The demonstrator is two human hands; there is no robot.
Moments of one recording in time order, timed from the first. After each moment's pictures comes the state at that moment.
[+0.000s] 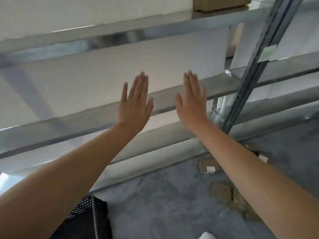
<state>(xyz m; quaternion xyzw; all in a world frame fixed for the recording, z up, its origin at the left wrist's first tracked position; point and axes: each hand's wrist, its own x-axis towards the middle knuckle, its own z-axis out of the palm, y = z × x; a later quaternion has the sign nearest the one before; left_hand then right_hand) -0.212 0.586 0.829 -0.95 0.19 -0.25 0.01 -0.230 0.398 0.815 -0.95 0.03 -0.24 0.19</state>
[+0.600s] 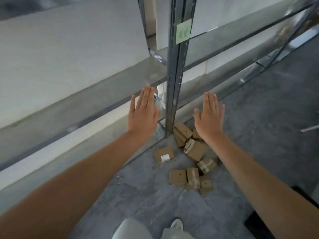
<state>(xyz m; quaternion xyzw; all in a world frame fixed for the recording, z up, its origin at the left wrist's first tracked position) -0.144 0.229 0.723 -0.93 0.34 -0.09 -0.09 -0.249 0.031 0.698 -0.94 0.29 -0.09 0.13</state>
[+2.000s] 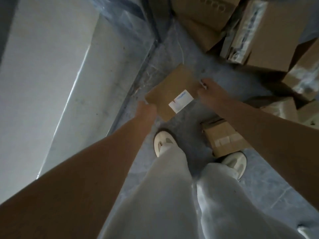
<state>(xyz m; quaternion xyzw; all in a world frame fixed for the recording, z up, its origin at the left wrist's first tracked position) 0.004 0.145 -0.088 -0.85 -0.10 0.50 -0.14 -0.125 -0.007 -0.077 -0.65 0.55 0.20 0.48</state>
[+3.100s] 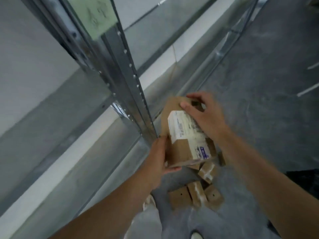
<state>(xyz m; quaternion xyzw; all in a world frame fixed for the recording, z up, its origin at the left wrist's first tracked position) -0.101 0.011 0.562 -0.61 -0.15 0.54 -0.56 -0.162 -0.147 0.612 -0.76 0.35 -0.21 0.50</state>
